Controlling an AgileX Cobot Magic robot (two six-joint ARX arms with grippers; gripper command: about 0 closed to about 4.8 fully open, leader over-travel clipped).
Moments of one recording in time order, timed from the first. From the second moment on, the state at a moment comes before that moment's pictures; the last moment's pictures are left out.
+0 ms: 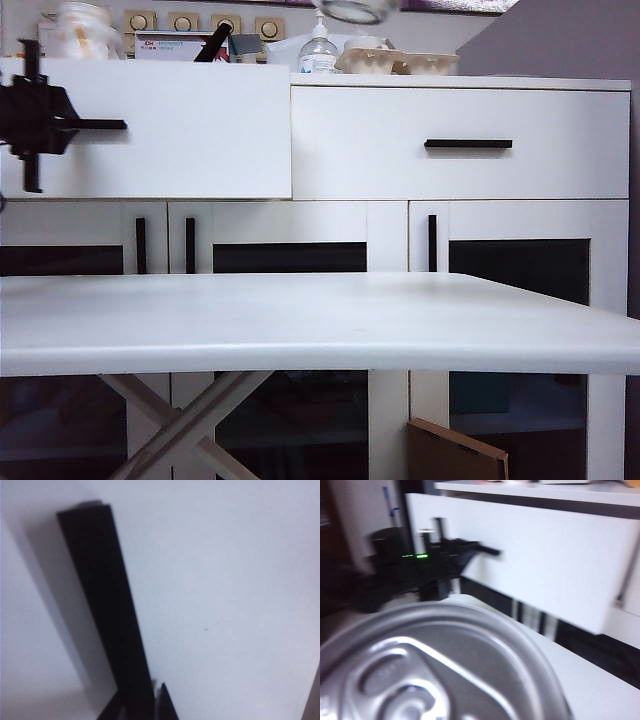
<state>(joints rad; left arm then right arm) 0.08 1.87 1.12 0.96 0.13 -1.44 0.66 1.14 0.94 0.15 -0.25 0.02</state>
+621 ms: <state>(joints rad) 0.08 1.64 0.70 1.22 0.12 -1.45 0.67 1.14 0.94 0.16 -0.26 0.02</state>
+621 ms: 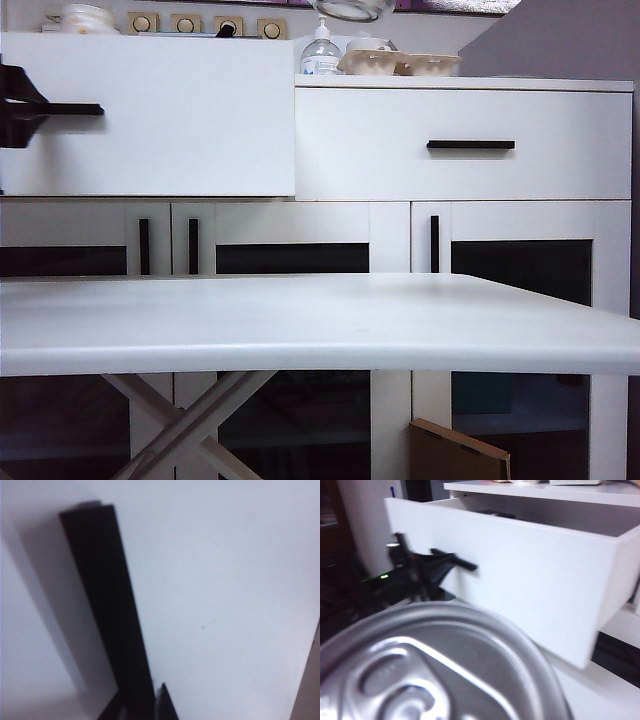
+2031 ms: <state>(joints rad) 0.08 1.25 0.30 1.24 0.11 -1.46 0.66 1.14 0.94 0.16 -0.26 0.02</state>
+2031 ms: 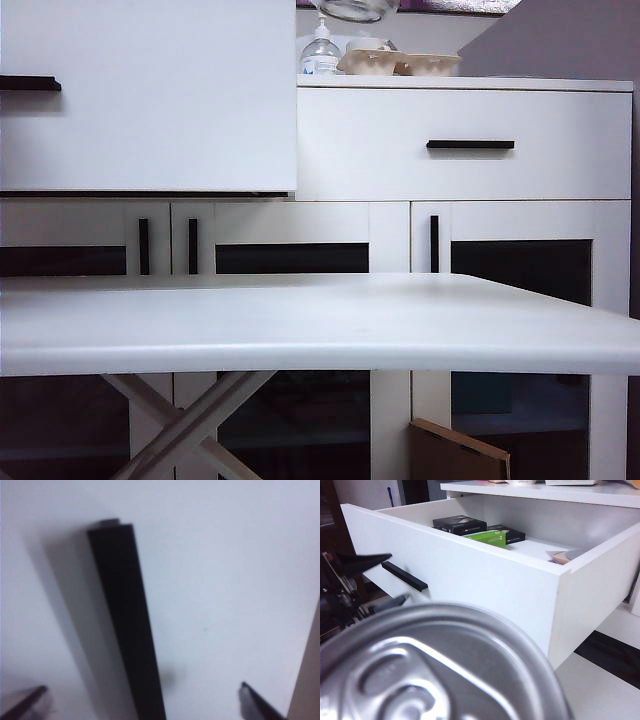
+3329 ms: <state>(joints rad) 0.08 0.39 0.38 0.33 0.25 -1.00 0.66 1.26 1.24 0.19 -0.20 0.02</state>
